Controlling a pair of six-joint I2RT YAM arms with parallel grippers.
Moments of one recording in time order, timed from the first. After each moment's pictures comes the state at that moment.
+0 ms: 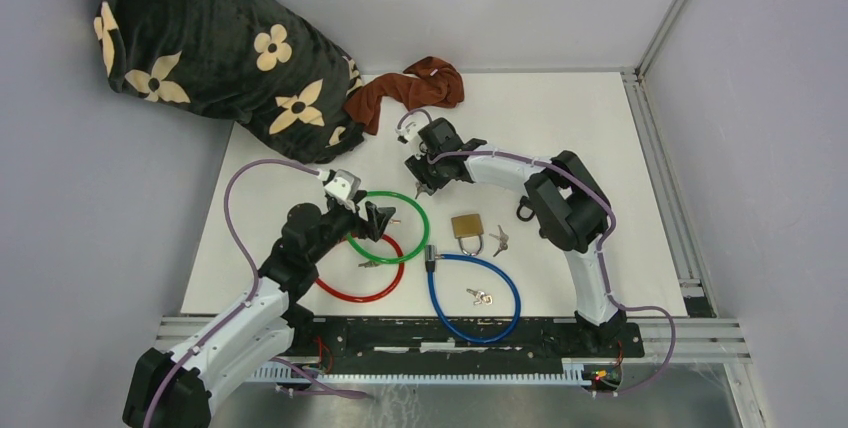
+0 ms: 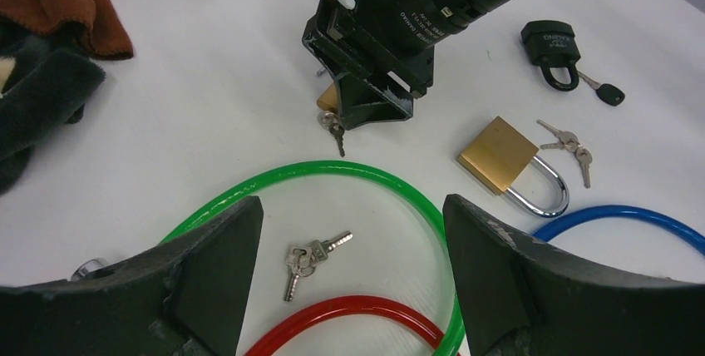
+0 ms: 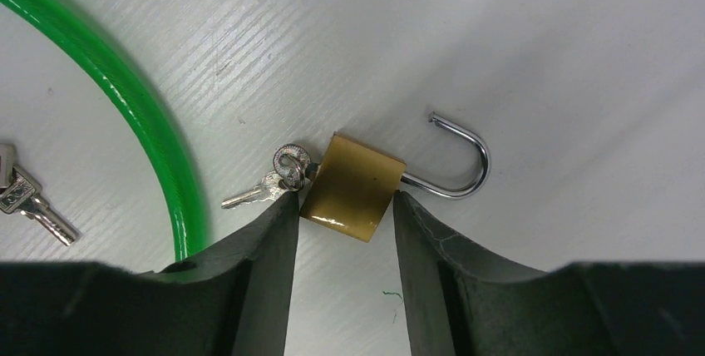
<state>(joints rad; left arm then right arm) -0.47 0.73 0.27 0.30 0.16 -0.09 0.71 2.13 1.50 -0.29 -0.03 -0.09</state>
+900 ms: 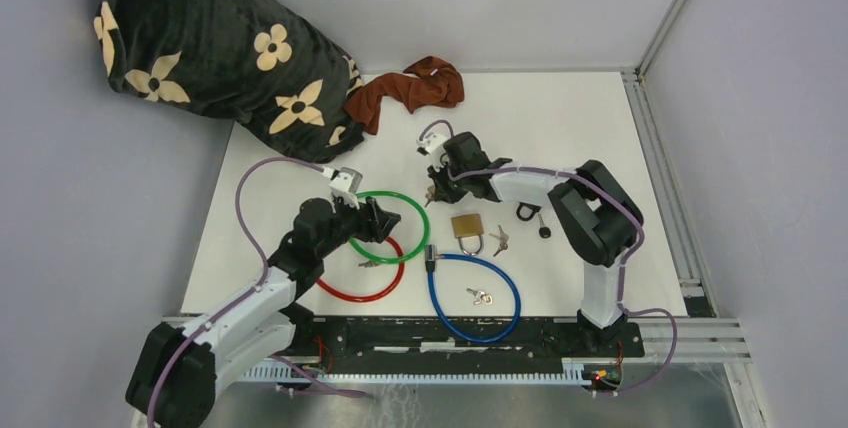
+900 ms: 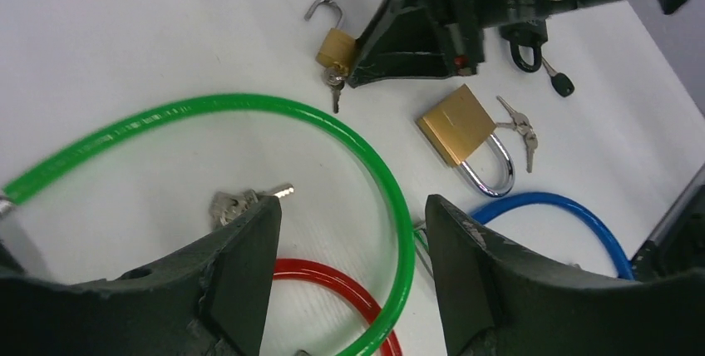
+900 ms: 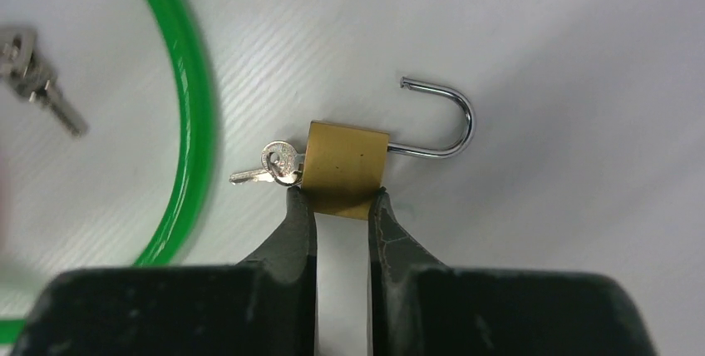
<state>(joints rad) -0.47 0.82 0.27 0.28 0.20 -0.31 0.68 1.98 1.23 -0.09 -0.11 -0.09</state>
